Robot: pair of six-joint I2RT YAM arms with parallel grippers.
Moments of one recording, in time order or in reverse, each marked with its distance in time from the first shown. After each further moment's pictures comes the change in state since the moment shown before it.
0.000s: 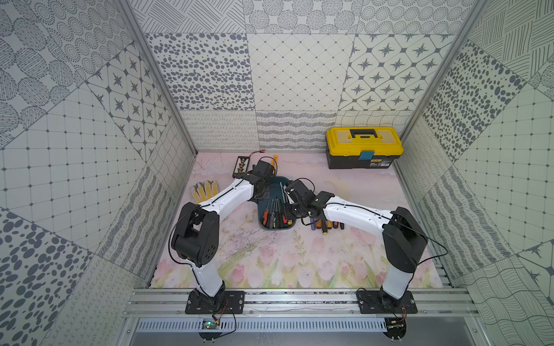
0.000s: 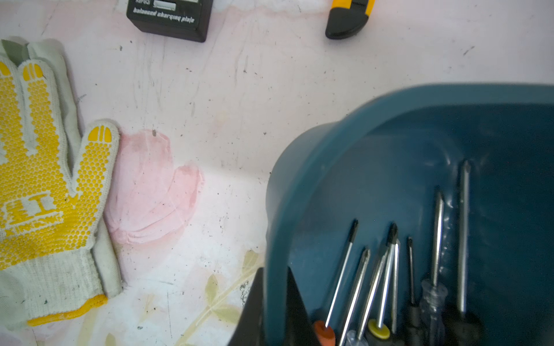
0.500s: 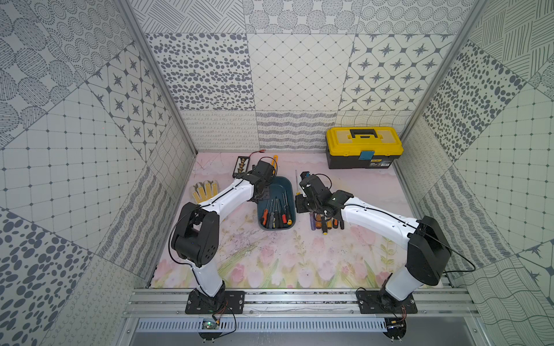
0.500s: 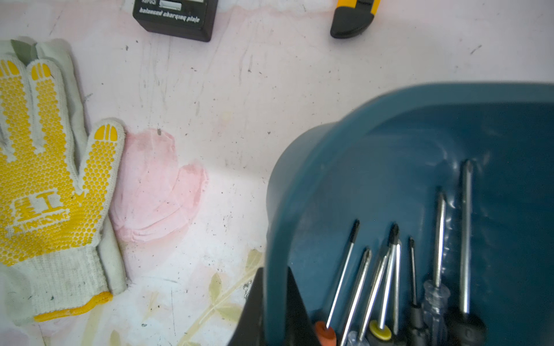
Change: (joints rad) left arm 0.000 0.000 0.000 -0.008 -0.019 -0.005; right arm -0.072 -0.143 -0.082 0.008 0.118 -0.026
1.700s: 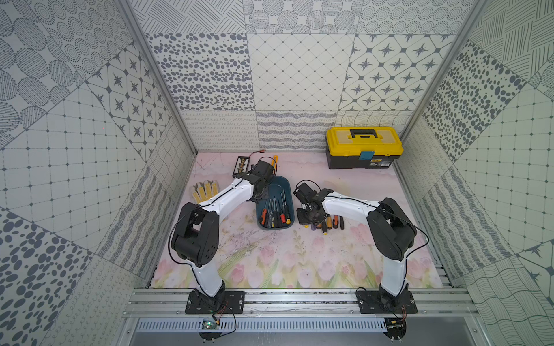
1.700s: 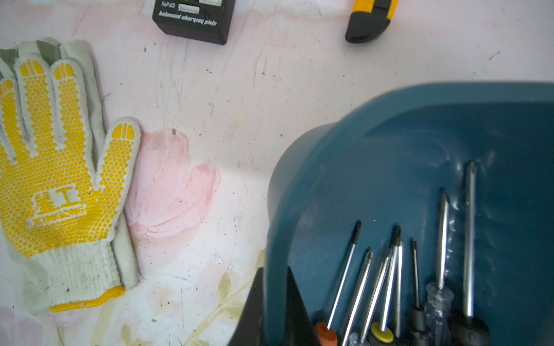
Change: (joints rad) left arm 0.003 0.000 0.004 -0.012 -0.027 -0.011; right arm -0.049 0.303 0.080 -0.233 -0.097 0.002
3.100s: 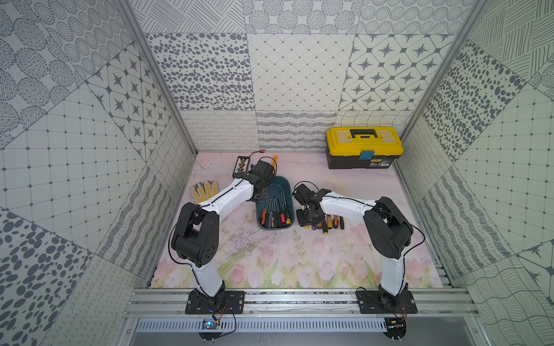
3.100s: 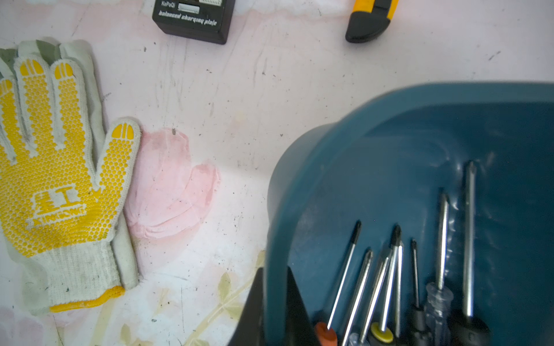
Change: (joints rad) left arm 0.001 0.000 0.000 0.000 0.001 0.000; right arm 0.000 0.029 0.017 -0.020 0.019 0.019
